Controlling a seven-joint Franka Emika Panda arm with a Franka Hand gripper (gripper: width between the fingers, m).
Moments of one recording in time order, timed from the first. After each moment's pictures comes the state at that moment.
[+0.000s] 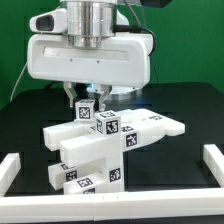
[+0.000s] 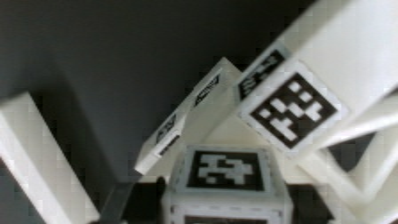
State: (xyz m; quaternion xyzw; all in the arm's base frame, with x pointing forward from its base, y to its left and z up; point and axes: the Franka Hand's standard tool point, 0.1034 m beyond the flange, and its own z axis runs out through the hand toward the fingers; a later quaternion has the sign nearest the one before) arm 0.538 -0.069 0.118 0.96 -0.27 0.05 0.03
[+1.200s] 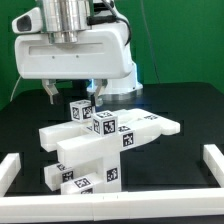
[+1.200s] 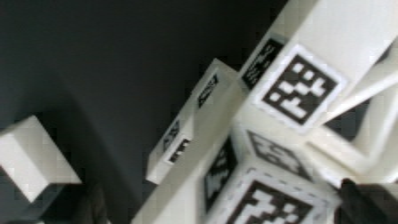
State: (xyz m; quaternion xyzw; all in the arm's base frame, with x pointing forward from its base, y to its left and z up) arm 0.533 -0.081 0.131 0.98 -0.19 0.04 -0.02
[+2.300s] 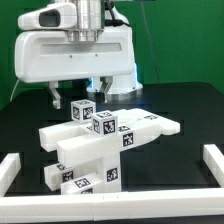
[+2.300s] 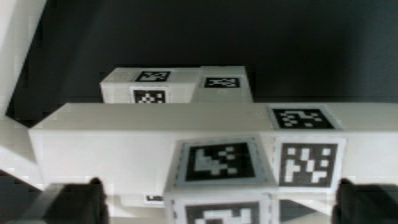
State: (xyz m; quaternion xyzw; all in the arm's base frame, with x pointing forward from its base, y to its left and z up) arm 0.537 -0.079 0.125 0.97 0.24 0.05 0.04
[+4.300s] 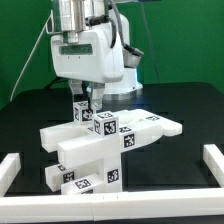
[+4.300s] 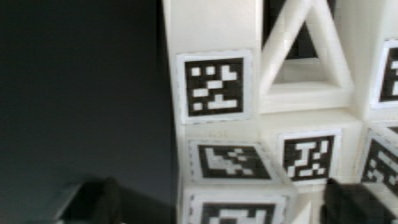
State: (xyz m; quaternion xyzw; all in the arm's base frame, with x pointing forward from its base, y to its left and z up) arm 0.540 -0.069 0.124 0.87 -0.49 0.07 -0.03
